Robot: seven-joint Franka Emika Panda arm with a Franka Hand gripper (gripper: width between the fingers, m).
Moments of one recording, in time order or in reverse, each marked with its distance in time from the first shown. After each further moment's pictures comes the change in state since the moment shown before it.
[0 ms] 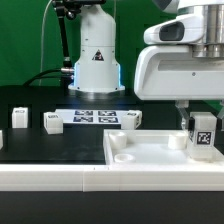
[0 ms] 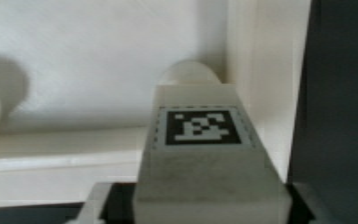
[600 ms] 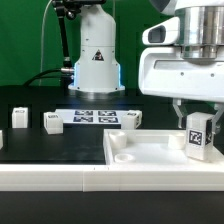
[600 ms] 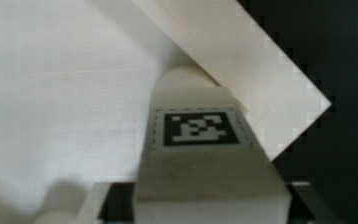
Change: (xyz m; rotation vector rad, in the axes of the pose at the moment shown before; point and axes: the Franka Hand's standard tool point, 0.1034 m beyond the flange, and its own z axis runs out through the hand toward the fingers) arm -0.003 0.004 0.001 -0.013 0.020 0.636
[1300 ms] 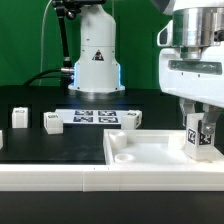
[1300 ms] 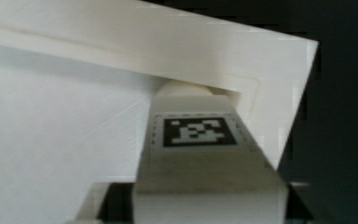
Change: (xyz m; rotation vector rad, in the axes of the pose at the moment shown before) arm -0.003 0.003 0.000 -0.006 -0.025 0.507
